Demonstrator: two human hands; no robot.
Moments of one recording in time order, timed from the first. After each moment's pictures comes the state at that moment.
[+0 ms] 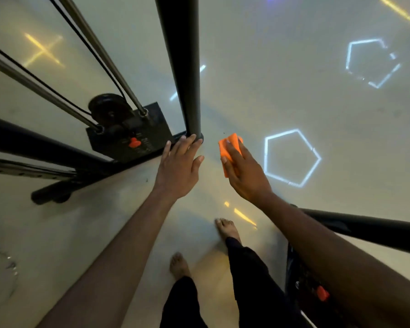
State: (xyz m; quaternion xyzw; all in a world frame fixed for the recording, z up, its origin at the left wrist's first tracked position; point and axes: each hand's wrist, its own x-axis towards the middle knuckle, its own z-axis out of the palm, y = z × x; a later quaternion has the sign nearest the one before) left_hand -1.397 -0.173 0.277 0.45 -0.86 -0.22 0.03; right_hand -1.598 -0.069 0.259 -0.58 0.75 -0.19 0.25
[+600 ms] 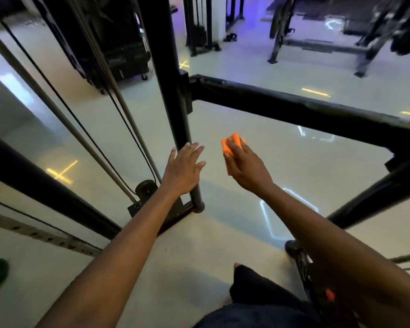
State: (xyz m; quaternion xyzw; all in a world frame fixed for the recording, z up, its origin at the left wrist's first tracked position) left_hand -1.359 -0.155 0.579 0.31 -0.94 -0.11 0.11; right_hand -1.547 -0.012 0.577 -0.54 0.79 -0.28 0.05
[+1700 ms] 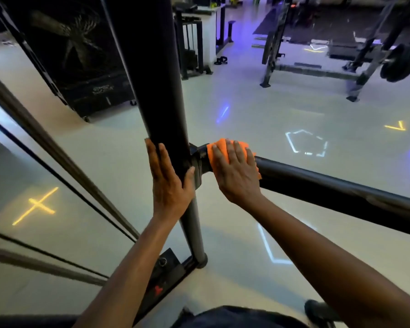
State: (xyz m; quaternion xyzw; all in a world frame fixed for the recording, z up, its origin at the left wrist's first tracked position) left_hand -1.483 -0.417 0.604 0.32 -0.81 -0.15 0.47; right_hand -1.672 -0.323 0.591 -0.54 0.81 -0.11 -0.18
